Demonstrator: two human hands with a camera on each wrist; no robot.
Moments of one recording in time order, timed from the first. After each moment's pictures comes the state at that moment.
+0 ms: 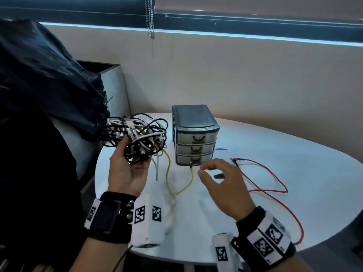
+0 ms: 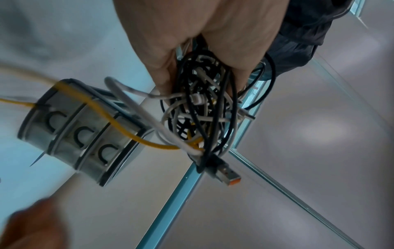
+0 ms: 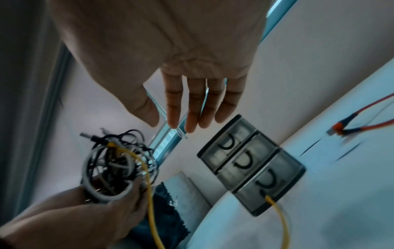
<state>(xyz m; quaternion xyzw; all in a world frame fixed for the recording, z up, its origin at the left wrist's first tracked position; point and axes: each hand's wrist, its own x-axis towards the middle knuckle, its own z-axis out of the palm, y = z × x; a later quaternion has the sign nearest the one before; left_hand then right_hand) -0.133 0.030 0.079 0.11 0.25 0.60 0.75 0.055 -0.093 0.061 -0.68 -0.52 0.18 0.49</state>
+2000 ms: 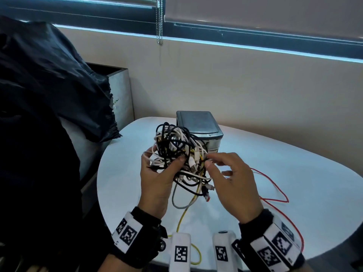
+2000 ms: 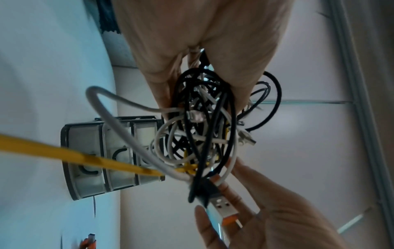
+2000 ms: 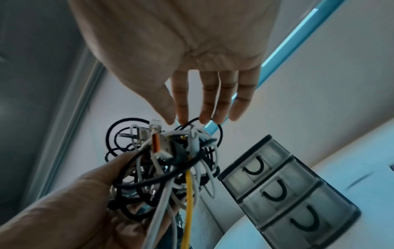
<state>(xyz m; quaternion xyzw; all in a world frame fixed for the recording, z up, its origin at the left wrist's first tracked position) -0.094 -0.019 0.065 0.37 0.31 0.60 0.63 0.045 -0.096 0.098 -0.66 -0.53 0.12 0.51</state>
